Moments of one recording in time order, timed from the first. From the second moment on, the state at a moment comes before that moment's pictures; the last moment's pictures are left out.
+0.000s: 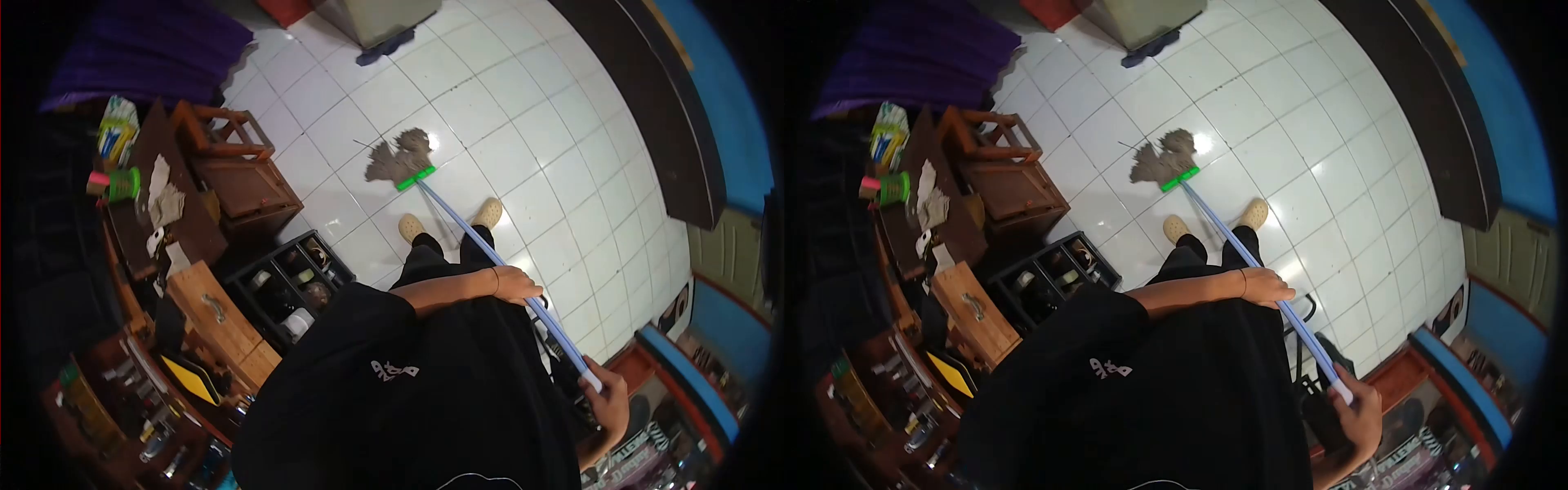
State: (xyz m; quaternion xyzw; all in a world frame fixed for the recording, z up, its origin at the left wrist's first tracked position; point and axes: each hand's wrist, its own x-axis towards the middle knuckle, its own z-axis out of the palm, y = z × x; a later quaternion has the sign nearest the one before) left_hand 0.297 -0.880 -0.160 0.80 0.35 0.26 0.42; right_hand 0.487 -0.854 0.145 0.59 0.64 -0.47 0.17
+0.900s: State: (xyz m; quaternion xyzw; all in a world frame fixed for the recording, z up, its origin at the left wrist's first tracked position) left_hand 0.152 -0.870 -0.168 0.42 0.83 0.29 0.23; right_hand 0.143 -0.723 -0.217 0.42 0.78 -0.46 0.07
